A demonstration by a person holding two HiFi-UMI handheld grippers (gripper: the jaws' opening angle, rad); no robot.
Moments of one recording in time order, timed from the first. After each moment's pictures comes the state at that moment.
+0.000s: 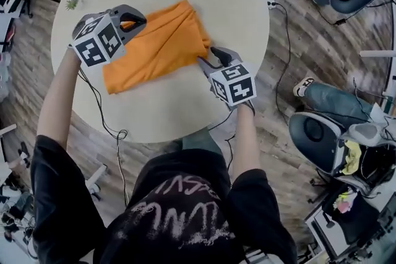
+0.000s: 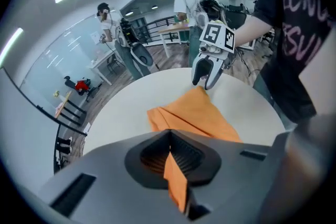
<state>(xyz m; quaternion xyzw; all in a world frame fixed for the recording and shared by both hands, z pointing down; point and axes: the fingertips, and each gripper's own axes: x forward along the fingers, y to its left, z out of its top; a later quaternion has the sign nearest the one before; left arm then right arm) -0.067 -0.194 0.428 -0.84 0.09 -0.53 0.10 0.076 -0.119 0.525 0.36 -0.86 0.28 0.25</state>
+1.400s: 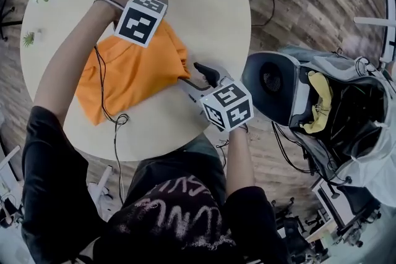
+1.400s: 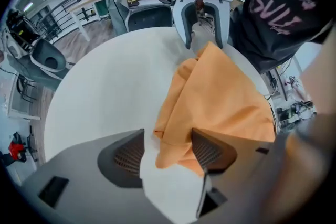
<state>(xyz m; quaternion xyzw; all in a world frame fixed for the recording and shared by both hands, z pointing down) 0.049 -0.230 0.569 -0.66 -0.31 -0.65 0.20 0.101 -0.099 0.544 0.34 -0.83 0.39 0.21</state>
